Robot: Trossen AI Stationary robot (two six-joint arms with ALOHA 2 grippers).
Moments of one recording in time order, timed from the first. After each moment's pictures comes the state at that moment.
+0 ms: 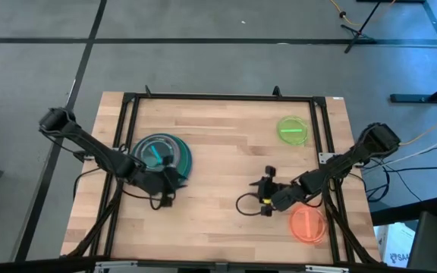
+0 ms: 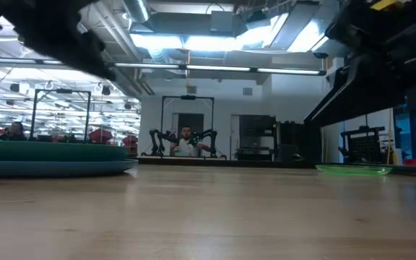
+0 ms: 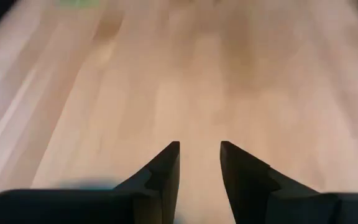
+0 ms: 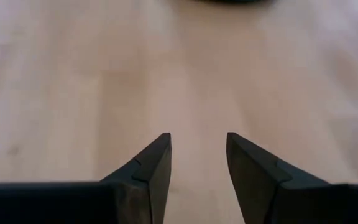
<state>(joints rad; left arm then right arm) -0.48 1.18 0.63 -0.19 -0.49 -0.31 0.54 1.48 0.62 0.08 0.55 0.38</state>
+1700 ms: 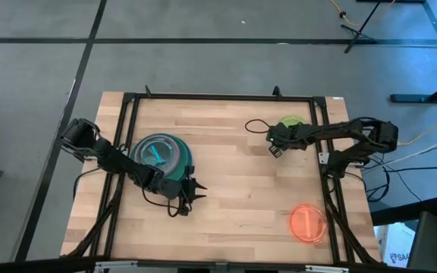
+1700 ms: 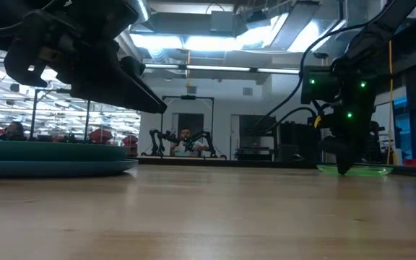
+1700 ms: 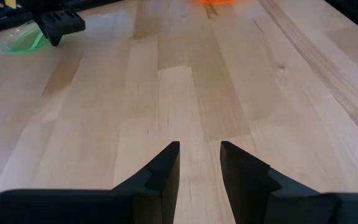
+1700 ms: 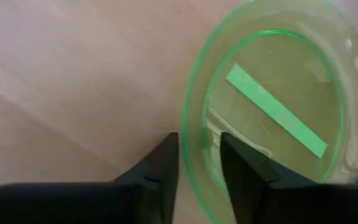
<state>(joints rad) -0.42 1.58 0.59 0.44 -0.40 -0.04 -0.34 1.45 0.59 -0.56 0.44 0.46</state>
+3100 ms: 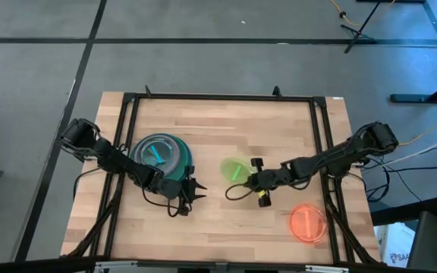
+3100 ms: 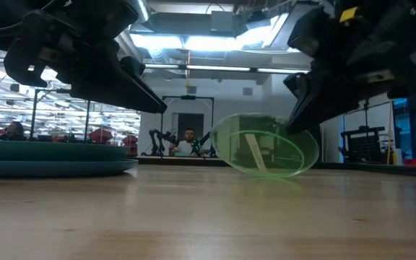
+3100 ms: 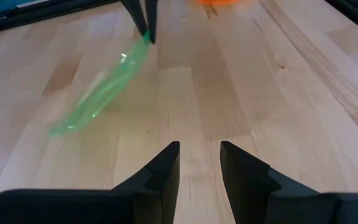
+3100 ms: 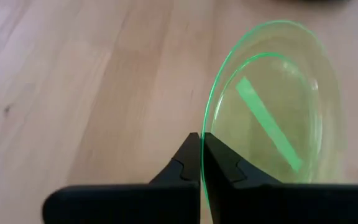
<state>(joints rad) -0.42 1.58 0.59 0.44 -0.40 -0.04 0.30 1.49 0.71 -0.03 0.17 -0.01</state>
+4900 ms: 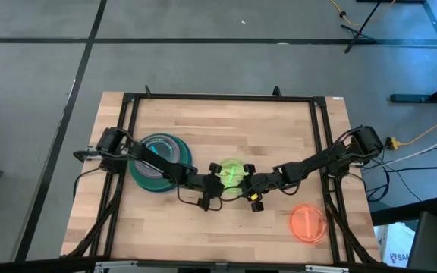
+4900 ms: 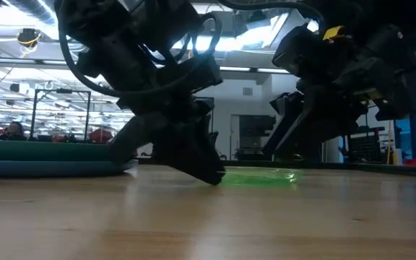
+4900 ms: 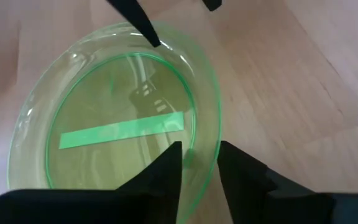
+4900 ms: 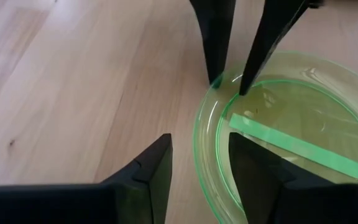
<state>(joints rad) -0.22 1.96 0.97 0.15 -0.22 0.24 0.30 1.67 0.71 0.21 0.09 0.05</state>
